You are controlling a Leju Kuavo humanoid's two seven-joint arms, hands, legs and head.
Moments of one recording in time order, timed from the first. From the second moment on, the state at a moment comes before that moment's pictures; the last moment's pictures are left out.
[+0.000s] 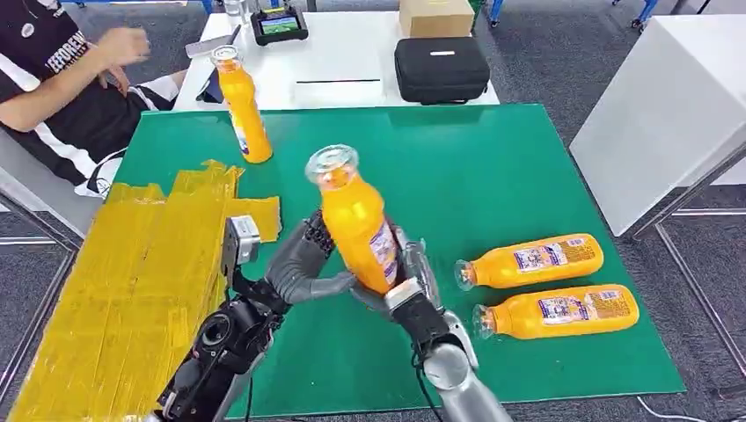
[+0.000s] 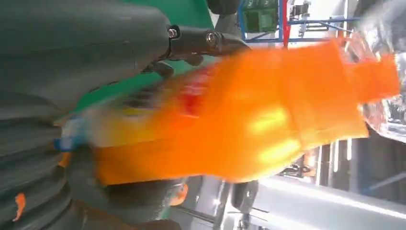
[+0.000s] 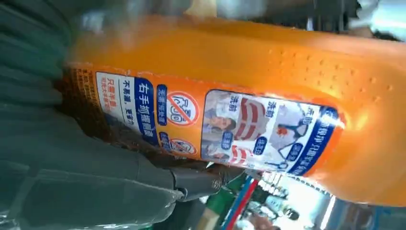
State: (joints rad) left arm -0.26 -0.12 -0.40 -1.39 0.23 -0.33 -0.19; right arm -0.18 0.18 0.47 -1.20 0.32 -0.38 -0.51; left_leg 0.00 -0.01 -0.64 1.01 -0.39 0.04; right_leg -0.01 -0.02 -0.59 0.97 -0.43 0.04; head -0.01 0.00
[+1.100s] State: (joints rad) left arm -0.30 -0.11 -0.40 -1.29 0.47 -0.25 -0.20; right arm -0.30 0.18 0.67 -0.98 0.37 -0.48 -0.51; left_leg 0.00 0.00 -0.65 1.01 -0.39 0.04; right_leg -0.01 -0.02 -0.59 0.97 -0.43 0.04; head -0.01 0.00
